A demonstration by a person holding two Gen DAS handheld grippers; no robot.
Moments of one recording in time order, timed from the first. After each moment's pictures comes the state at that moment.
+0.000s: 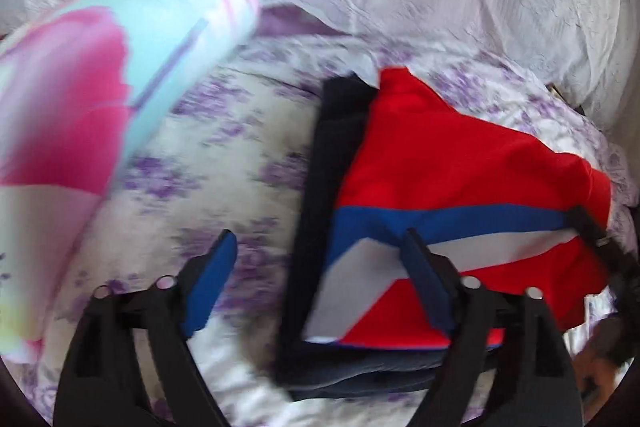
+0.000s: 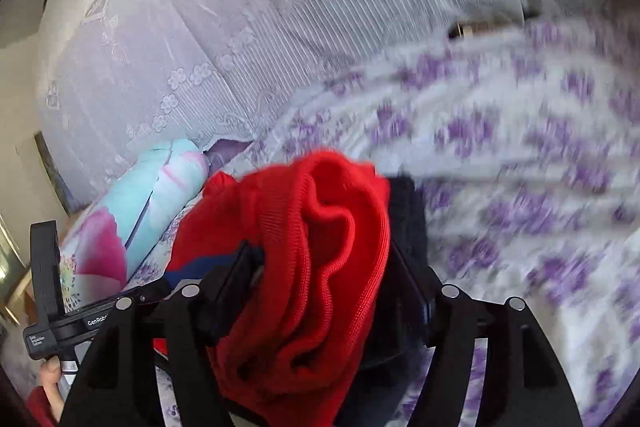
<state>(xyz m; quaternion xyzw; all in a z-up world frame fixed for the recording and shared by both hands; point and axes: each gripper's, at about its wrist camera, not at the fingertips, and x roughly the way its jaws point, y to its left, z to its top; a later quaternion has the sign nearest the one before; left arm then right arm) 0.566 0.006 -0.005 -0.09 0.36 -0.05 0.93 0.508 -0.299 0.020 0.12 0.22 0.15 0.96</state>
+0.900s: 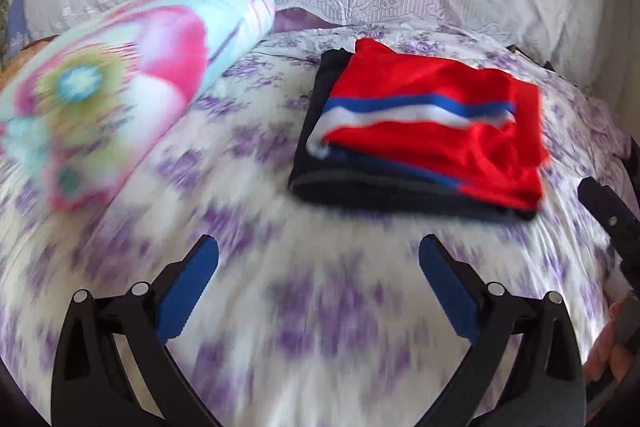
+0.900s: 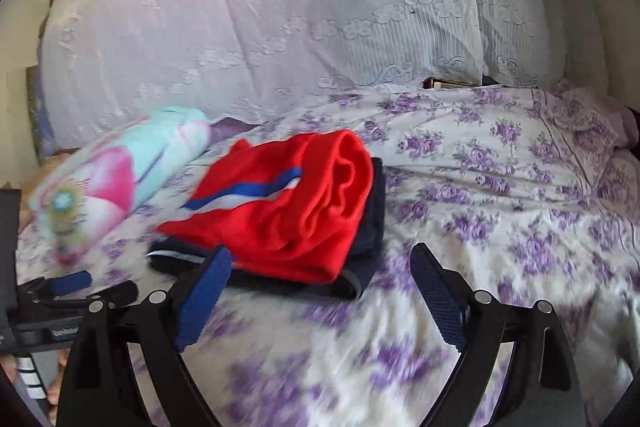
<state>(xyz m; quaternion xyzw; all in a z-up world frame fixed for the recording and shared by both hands) 0.416 -0.004 0.007 -0.05 0.36 -0.03 0.93 0.379 -0.269 0.026 0.02 0.20 0.08 0.98</state>
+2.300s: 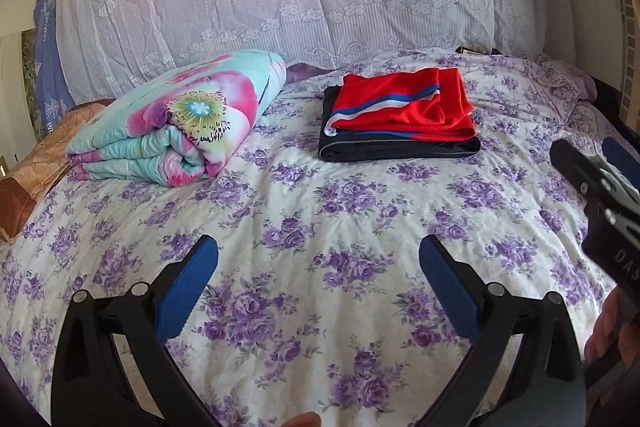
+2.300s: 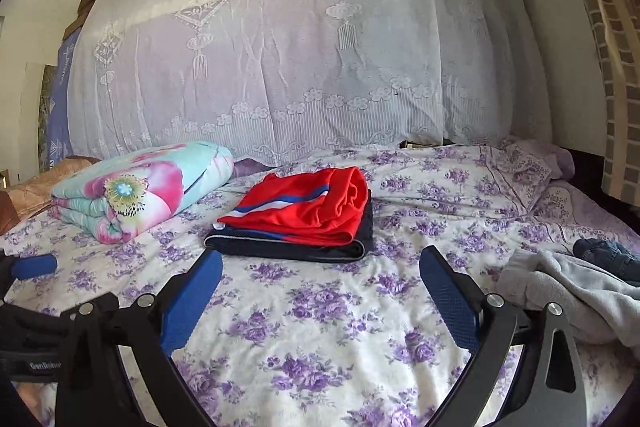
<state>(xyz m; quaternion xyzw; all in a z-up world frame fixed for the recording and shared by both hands) 0.248 0.003 0.035 0.05 0.27 -0.02 0.96 0.210 -0.225 0.019 -0.02 0.08 0.03 1.00</state>
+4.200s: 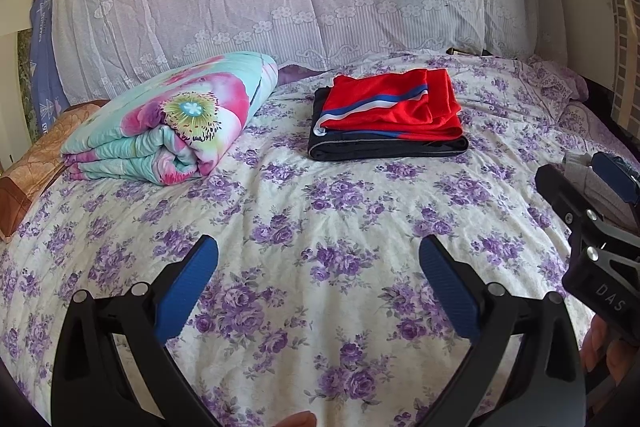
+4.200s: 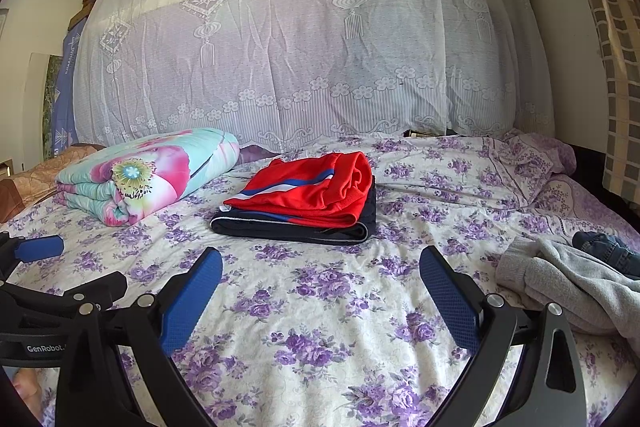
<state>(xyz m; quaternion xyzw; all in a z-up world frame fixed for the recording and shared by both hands) 0.241 -0.003 0.035 0.04 0.27 -0.03 0.96 0.202 -0.223 0.011 -0.03 0.10 0.04 0.99</state>
